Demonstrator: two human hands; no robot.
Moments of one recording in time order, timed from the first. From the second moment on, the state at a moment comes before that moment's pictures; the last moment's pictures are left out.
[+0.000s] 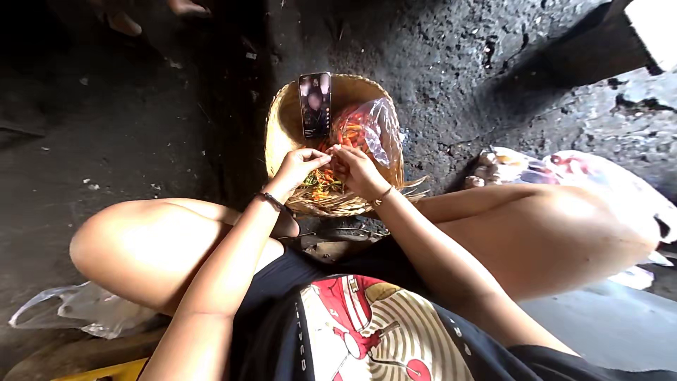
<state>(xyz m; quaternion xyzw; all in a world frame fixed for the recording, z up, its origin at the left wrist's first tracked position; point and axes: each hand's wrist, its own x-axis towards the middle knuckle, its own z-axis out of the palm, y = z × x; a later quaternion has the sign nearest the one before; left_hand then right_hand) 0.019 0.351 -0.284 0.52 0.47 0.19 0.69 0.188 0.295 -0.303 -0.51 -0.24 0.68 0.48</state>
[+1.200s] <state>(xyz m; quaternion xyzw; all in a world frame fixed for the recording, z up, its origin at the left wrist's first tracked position) 0.022 0.350 -0.292 0.77 0.43 -0.01 0.48 0.207 0.298 -0.301 -0.67 -0.54 0.47 0.19</state>
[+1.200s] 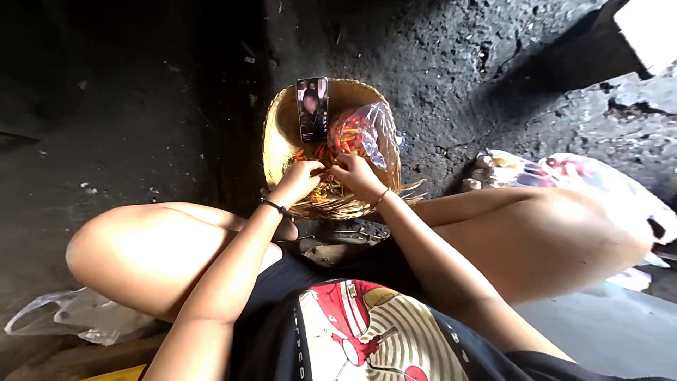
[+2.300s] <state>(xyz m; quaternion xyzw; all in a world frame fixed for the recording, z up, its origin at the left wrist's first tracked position) 0.011 0.358 -0.284 0.82 0.50 -0.11 0.28 0.198 0.296 -0.315 -0.58 -0.15 0.67 0.45</state>
